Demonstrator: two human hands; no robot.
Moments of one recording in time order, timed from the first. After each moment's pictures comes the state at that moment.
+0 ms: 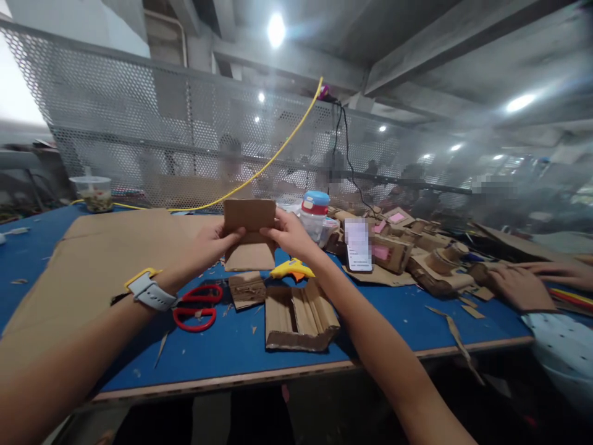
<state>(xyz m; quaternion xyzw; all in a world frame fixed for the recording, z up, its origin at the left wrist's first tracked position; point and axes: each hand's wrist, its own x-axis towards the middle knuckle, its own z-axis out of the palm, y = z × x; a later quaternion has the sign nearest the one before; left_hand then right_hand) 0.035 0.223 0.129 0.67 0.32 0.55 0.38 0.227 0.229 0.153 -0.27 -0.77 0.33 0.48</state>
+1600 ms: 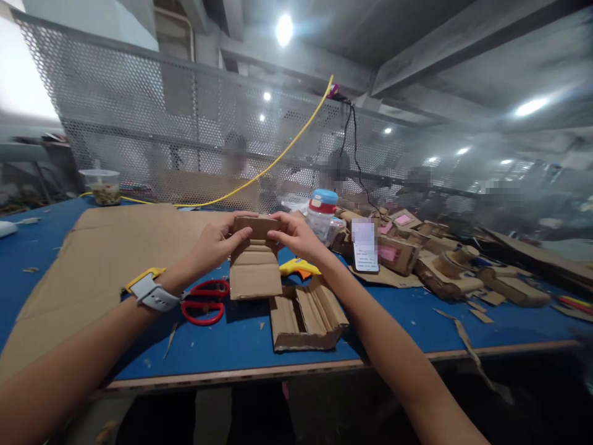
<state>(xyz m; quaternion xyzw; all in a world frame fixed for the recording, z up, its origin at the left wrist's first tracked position) 0.027 0.201 0.136 0.75 0.31 0.52 0.27 0.231 0.224 0.146 -0.27 -0.77 0.39 0.42</state>
